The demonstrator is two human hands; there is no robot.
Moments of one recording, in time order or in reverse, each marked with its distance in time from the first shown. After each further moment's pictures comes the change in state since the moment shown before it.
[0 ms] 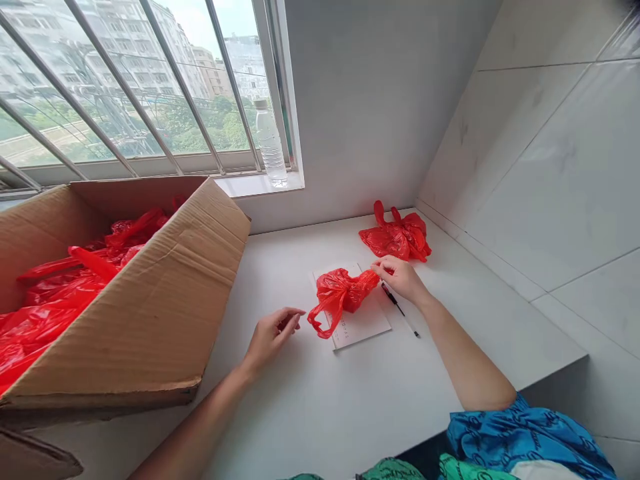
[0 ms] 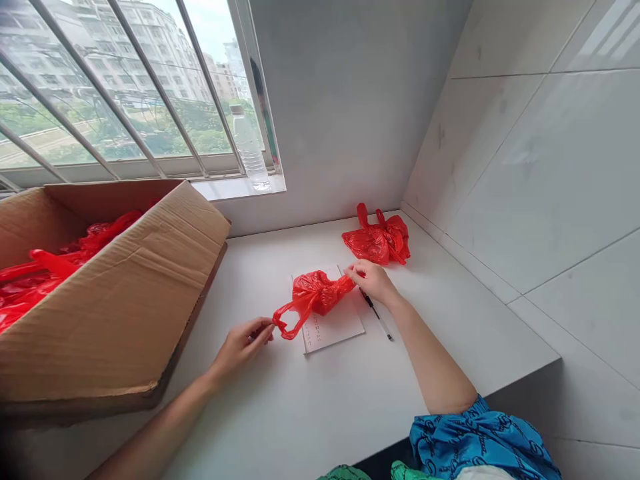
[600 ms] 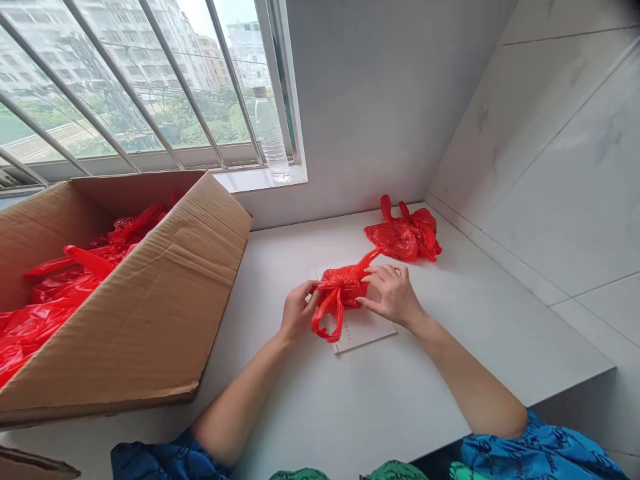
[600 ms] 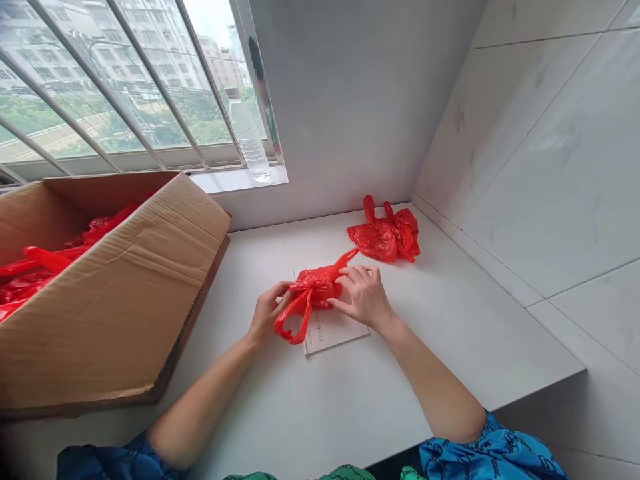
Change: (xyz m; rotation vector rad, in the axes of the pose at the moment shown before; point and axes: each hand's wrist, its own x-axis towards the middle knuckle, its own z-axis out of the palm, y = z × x) left_hand 0.073 0.018 0.038 -0.190 0.232 0.000; right_hand -0.027 -0.014 0.036 -0.643 0.103 -0.429
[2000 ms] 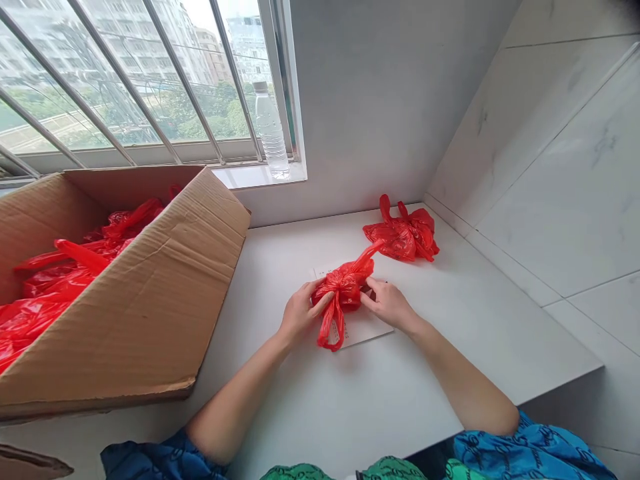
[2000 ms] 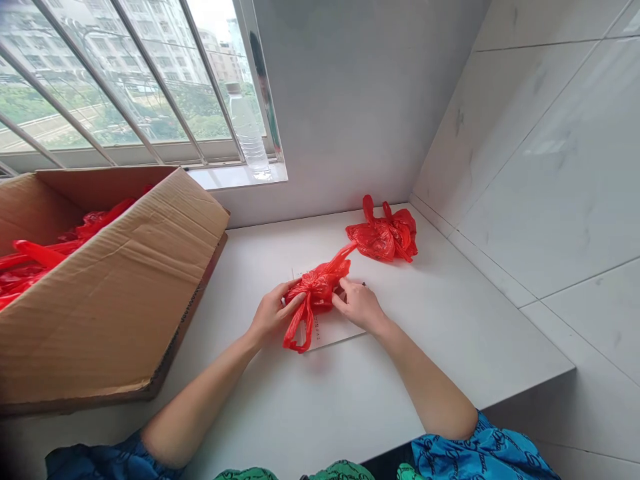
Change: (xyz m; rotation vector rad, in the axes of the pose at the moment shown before) left_hand -0.005 0.008 0.000 0.091 -0.050 -0.077; right_hand -0.003 -0.012 -0.001 0.398 -0.278 0.389
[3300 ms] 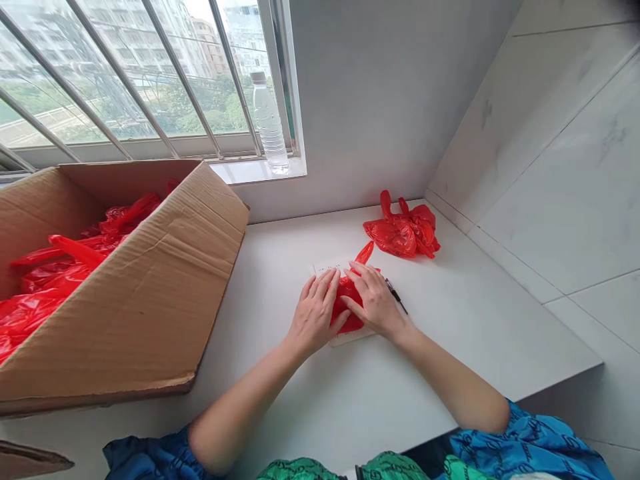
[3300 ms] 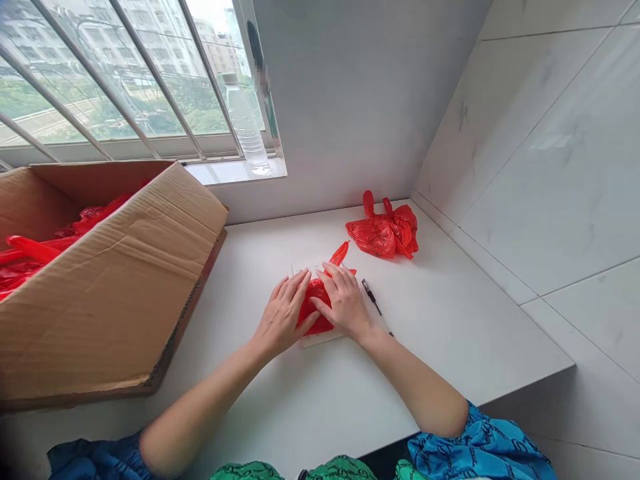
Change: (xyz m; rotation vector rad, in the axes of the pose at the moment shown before) left_hand -0.017 0.019 0.020 0.657 -0.025 0.495; right_hand -0.004 -0.015 0.024 -0.316 0.247 -0.340
